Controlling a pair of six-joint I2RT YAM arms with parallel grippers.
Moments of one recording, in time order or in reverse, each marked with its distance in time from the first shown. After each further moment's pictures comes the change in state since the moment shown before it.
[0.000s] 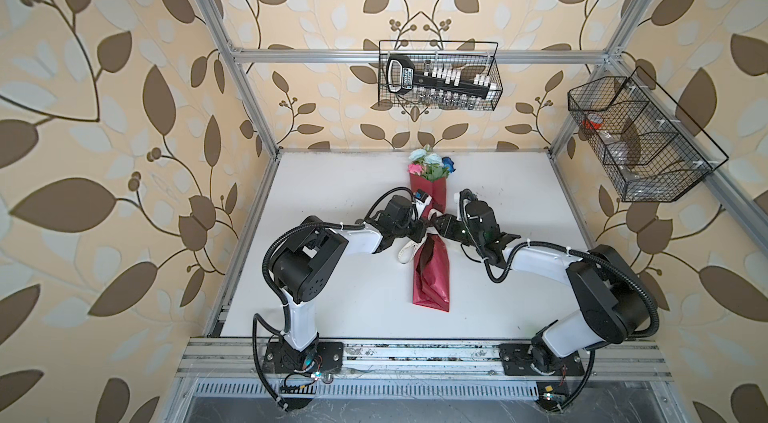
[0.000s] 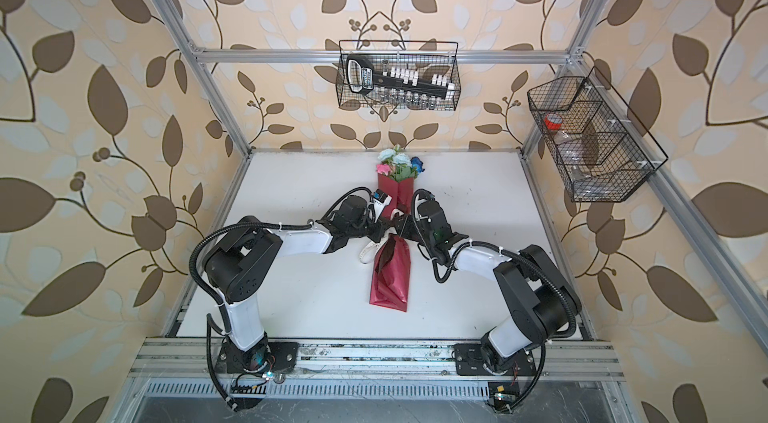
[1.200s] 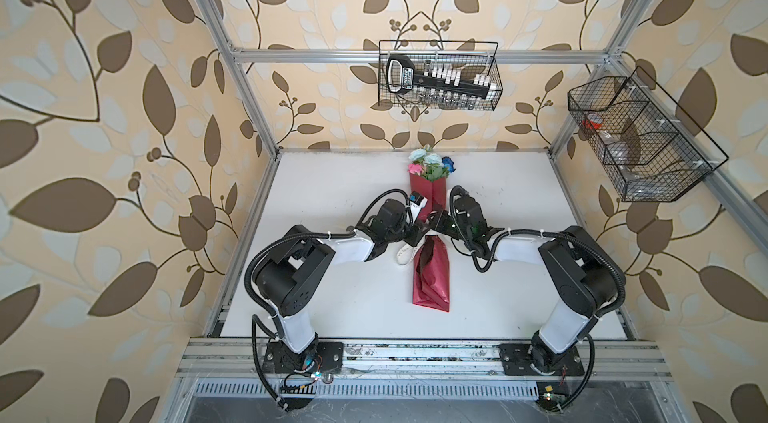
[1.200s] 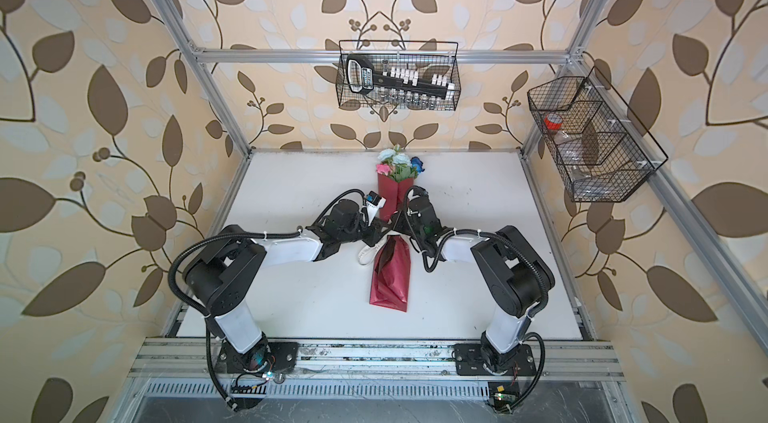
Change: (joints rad) left arm 0.000 -0.180 -0.125 0.027 -0.006 -0.004; right arm 0.005 0.159 0.089 0.080 0.052 0.039
